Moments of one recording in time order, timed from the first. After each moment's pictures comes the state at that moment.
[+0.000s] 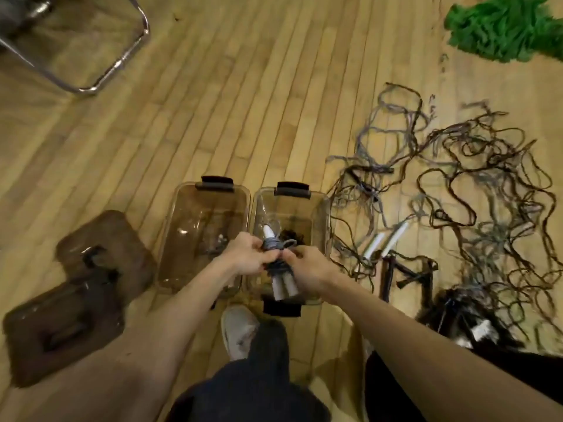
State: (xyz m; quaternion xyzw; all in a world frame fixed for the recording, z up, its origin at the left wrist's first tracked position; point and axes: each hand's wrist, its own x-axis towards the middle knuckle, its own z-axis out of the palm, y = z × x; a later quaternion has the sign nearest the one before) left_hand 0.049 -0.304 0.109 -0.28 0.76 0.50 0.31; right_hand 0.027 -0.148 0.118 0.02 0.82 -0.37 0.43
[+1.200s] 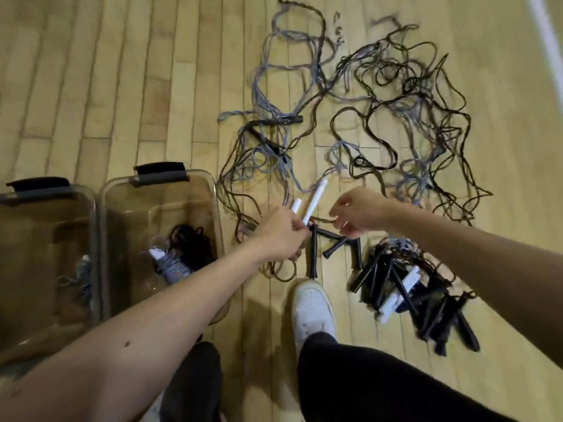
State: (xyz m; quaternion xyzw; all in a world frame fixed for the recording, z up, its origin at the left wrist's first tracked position) left_hand -0.054 -0.071 0.043 -0.09 0.79 0.47 0.38; right_hand -0.102 0.097 0.080 0.12 0.85 -0.25 0.45
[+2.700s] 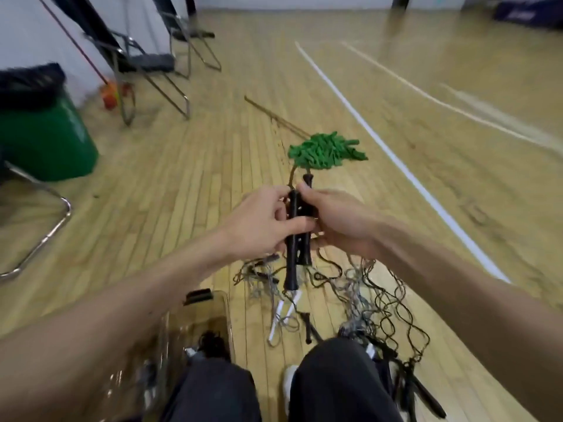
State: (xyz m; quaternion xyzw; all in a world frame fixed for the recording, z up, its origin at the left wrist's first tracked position) left_hand 0.024 -0.055 0.476 0.21 0.86 0.46 0.09; right_hand 0.027 0.106 0.482 -0.02 0.71 -0.67 0.24
